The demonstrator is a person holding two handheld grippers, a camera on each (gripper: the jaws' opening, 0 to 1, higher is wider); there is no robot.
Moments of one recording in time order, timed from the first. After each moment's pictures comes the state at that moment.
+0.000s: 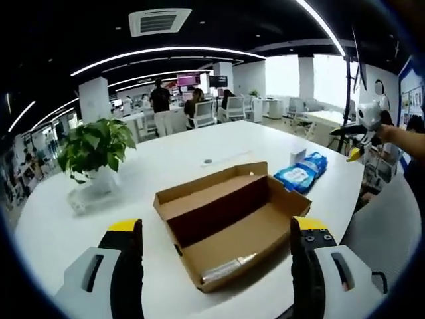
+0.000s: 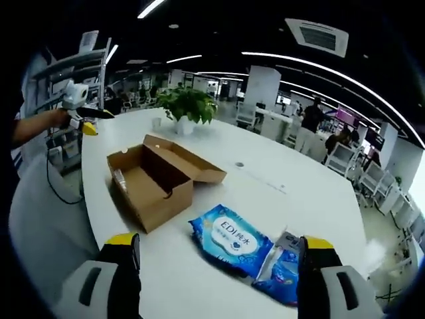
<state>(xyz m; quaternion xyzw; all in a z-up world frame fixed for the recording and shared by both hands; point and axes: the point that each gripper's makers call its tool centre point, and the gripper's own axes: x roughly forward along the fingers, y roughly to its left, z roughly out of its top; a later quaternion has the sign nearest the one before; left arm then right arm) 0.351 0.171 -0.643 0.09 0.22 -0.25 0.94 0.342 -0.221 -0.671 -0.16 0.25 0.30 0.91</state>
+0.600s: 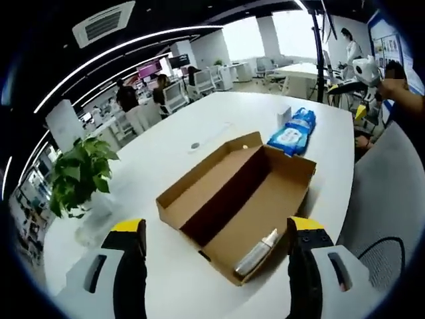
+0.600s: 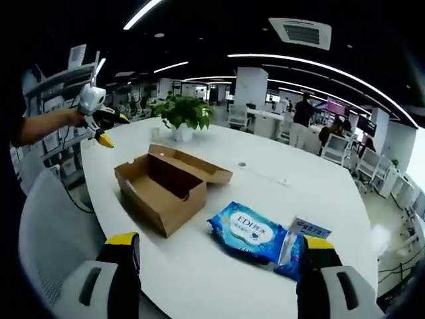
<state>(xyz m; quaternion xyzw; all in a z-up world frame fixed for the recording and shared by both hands) 0.383 0.173 -0.652 0.23 0.28 -0.32 0.87 0.302 -0.208 -0.670 -0.11 0.25 0.28 0.92</state>
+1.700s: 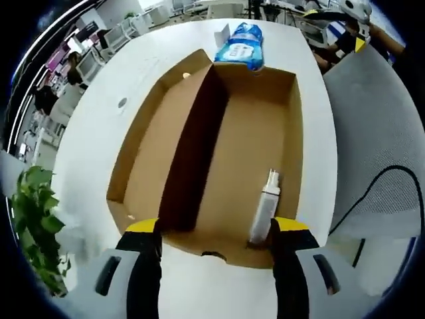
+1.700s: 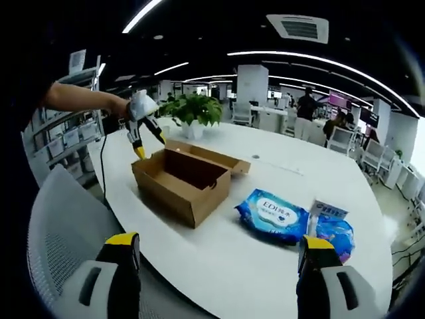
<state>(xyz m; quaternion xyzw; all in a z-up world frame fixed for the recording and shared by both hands) 0.402 0.163 -0.753 0.41 0.44 -0.47 0.65 0.252 -0.176 -0.693 -0.08 0.26 0.29 0.92</state>
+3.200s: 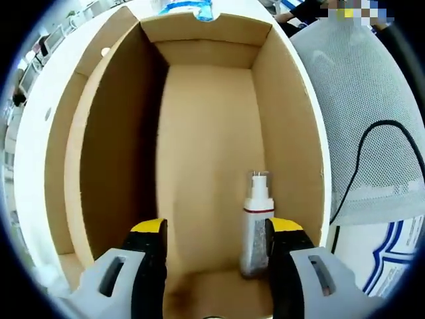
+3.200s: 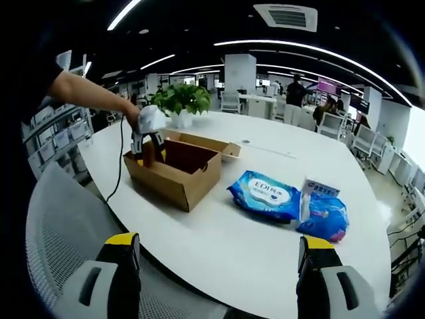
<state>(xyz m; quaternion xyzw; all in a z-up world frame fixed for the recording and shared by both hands) 0.379 0.131 -0.826 0.42 0.49 -0.56 0.52 0.239 -0.198 -0.705 -0.08 0.29 0.25 0.92</state>
